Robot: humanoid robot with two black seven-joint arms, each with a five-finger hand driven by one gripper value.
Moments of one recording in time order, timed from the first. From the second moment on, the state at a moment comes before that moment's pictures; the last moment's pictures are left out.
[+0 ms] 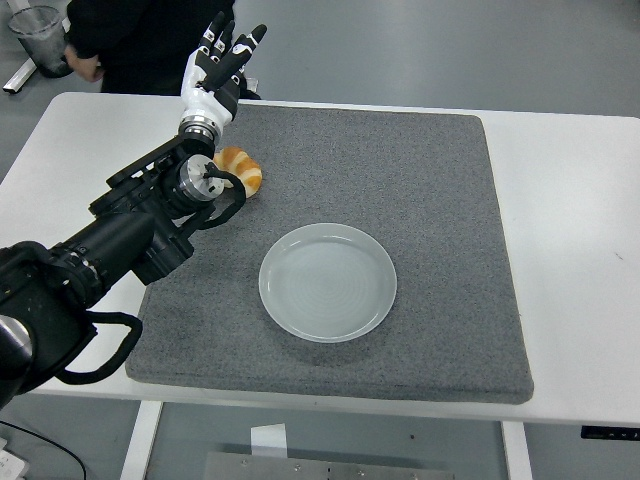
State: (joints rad) left arm -1.00 0.00 -0.74 -0.41 -0.10 0.01 -0.50; right arm -0.03 0.00 -0.04 0.10 0.07 0.10 0.18
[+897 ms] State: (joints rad) left arm -1.33 0.34 -0.01 -0.73 -0.08 0.20 -0.47; right arm -0.03 0.00 -0.04 0.10 0.07 0.10 0.18
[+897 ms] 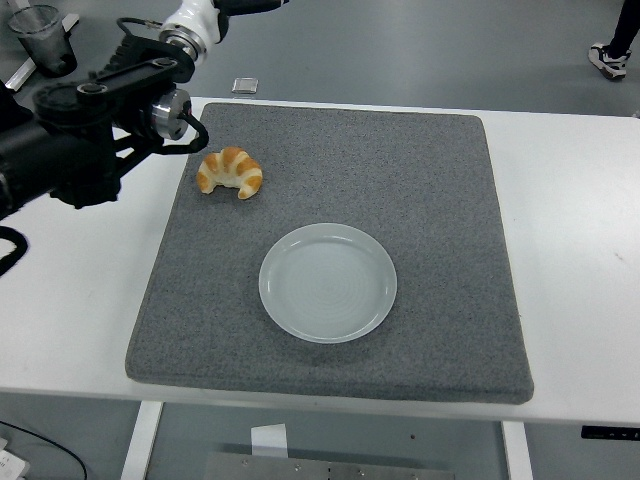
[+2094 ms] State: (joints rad) left arm -1.55 0.56 0.68 -0.94 0.82 0.16 -0.49; right arm -0.03 0.00 -0.04 0.10 0.07 0.10 0.18
